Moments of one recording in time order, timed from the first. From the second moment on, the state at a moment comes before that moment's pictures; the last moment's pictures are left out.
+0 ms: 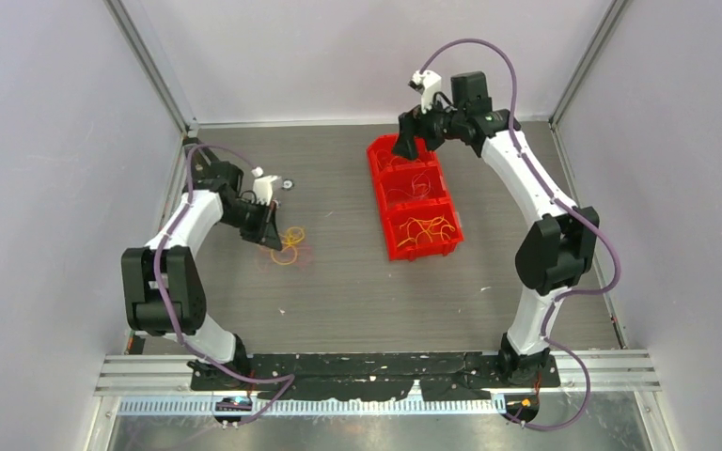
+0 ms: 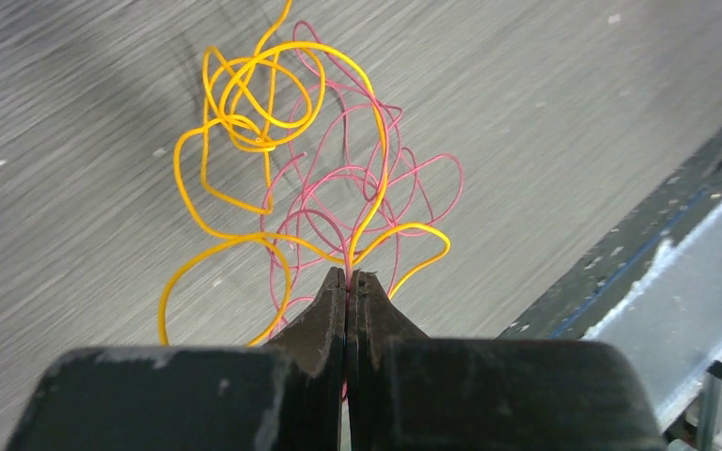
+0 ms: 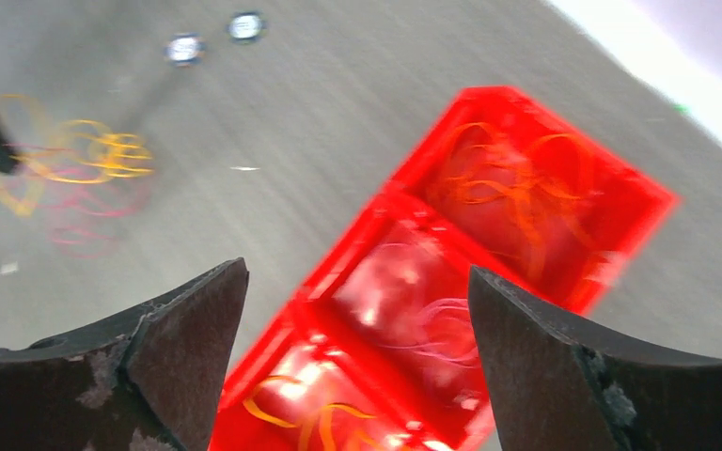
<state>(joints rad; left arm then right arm) 0.03 1.59 1.14 -0.91 0.59 0.37 0.28 1.89 1.87 -0.59 -0.52 -0.23</state>
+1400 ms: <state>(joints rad) 0.13 1.49 0.93 -0.80 0.76 0.13 0.92 2.02 1.41 -0.23 -0.50 -0.10</state>
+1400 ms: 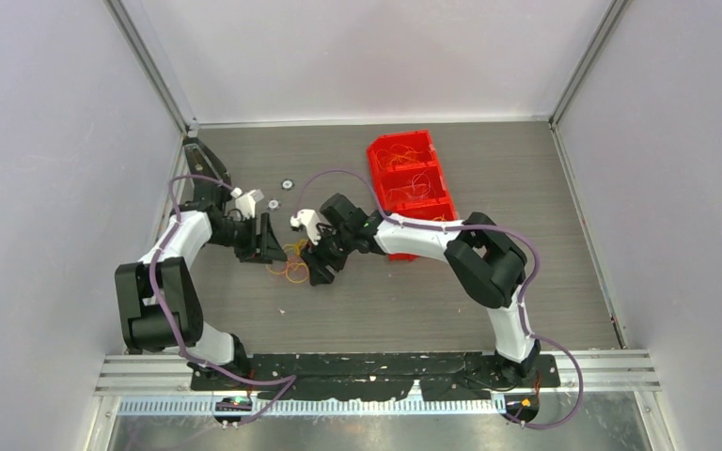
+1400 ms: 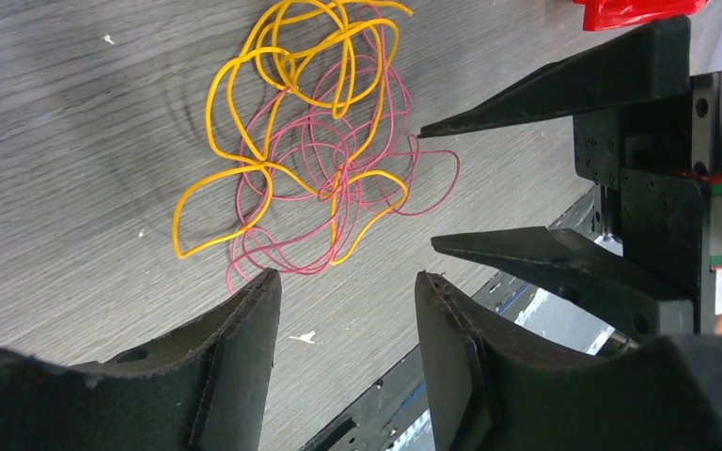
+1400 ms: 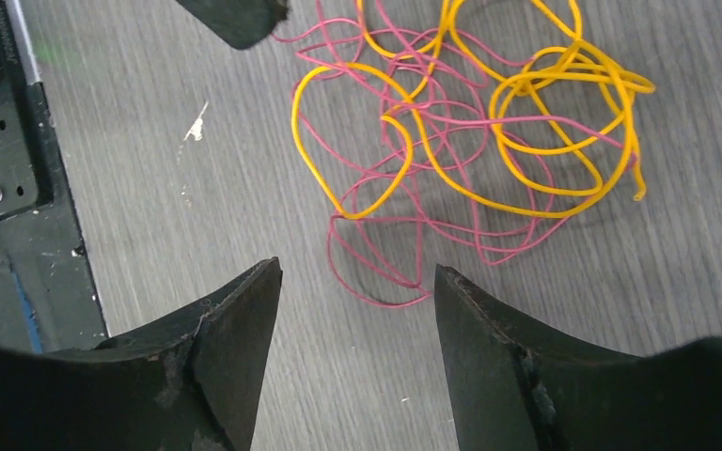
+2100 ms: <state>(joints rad) 0.16 1.46 0.89 -0.78 0.76 0.08 0.86 1.94 1.44 -0.31 -0.30 0.29</state>
